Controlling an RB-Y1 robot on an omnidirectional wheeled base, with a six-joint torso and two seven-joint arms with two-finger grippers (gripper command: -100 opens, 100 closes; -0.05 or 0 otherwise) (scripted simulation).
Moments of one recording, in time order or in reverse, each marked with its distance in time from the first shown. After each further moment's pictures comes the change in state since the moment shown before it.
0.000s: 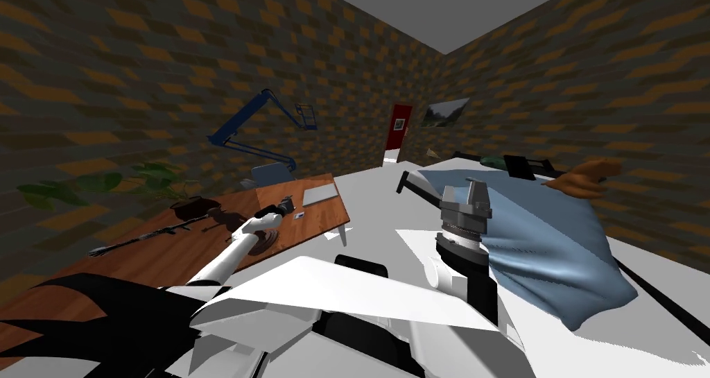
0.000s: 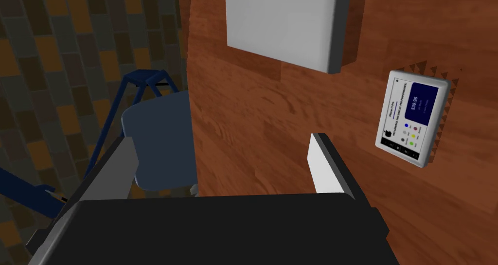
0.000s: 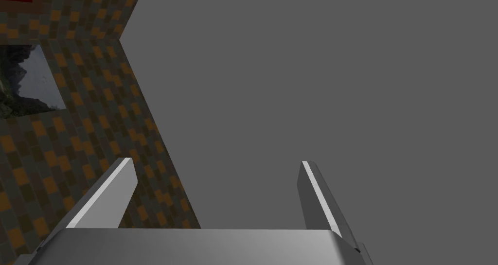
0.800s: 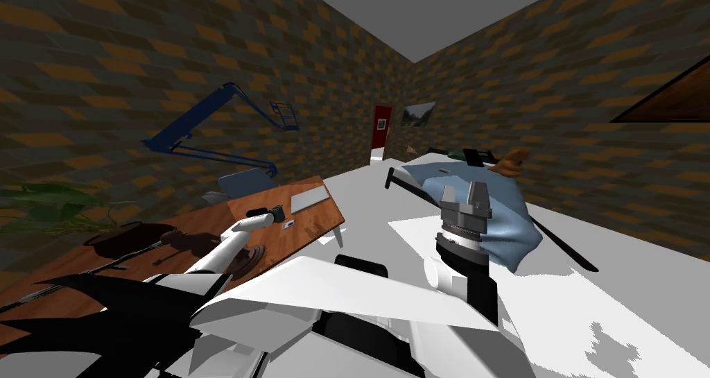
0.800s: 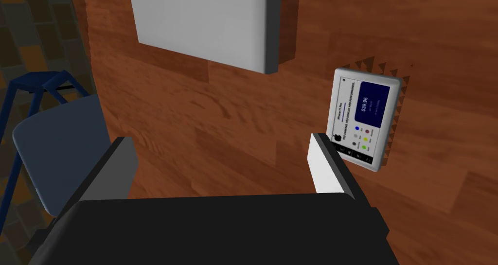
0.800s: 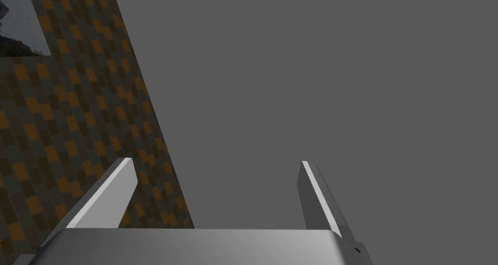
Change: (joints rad) left arm -0.063 0.077 0.015 0.241 0.100 0.205 0.029; right arm 0.000 0.000 0.000 0.000 0.000 0.000 0.000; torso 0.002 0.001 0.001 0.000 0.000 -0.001
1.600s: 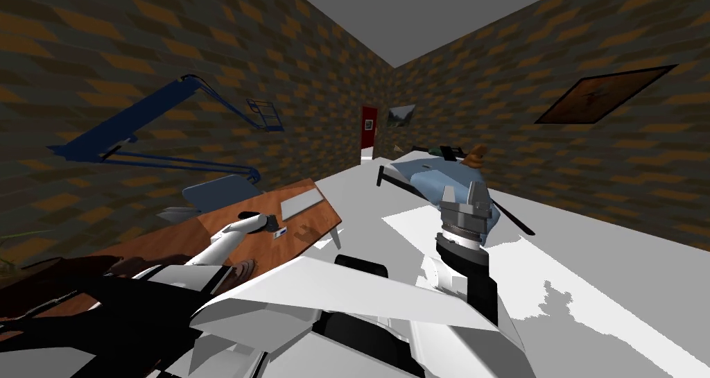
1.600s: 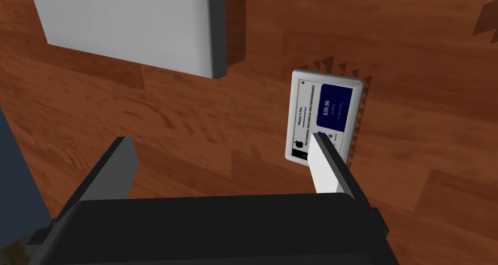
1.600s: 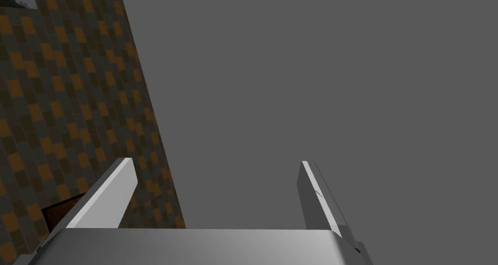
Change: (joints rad) left arm -0.046 0.056 -0.010 0.194 0.109 0.163 0.006; right arm 0.000 0.000 0.000 0.000 0.000 0.000 0.000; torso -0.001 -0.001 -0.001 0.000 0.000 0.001
